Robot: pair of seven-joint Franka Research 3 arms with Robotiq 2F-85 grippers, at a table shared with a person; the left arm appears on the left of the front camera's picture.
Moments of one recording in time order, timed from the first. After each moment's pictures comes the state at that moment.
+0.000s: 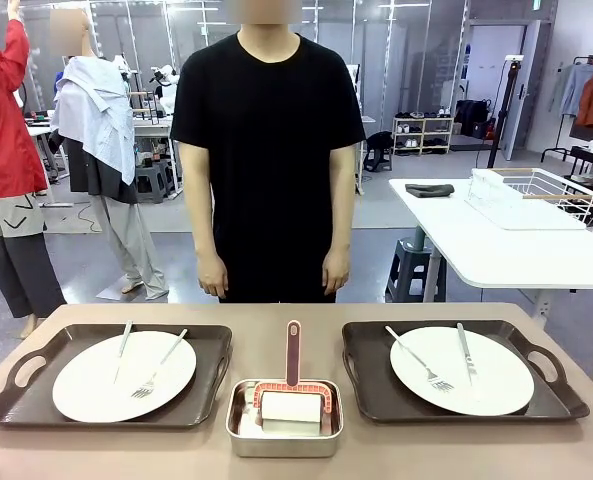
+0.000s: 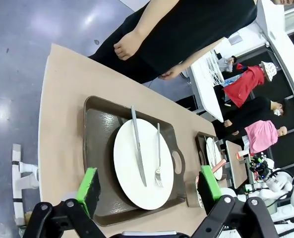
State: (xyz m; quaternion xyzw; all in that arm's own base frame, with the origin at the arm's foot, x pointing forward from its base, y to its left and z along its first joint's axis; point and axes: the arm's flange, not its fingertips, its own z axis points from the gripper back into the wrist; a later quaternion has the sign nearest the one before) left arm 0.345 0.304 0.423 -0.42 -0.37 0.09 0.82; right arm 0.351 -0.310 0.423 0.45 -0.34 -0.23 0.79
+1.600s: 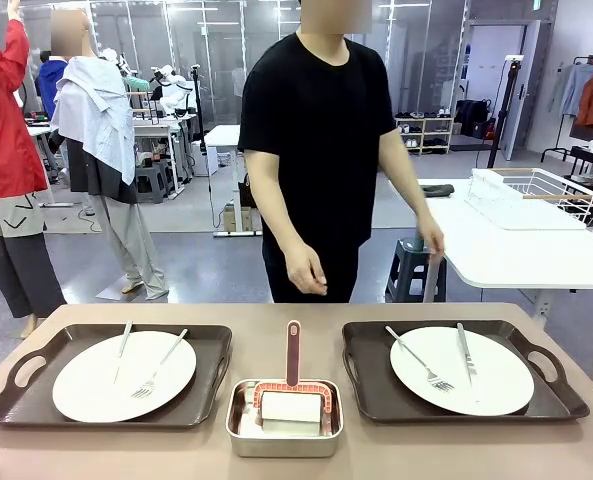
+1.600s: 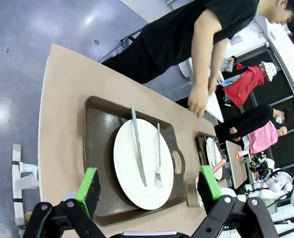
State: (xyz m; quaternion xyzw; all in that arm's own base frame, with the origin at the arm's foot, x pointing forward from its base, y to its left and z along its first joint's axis) left arm 0.345 0.304 0.423 -0.42 -0.37 0.09 0.82; right arm 0.352 -0.310 0.423 0.45 -0.34 -0.23 0.79
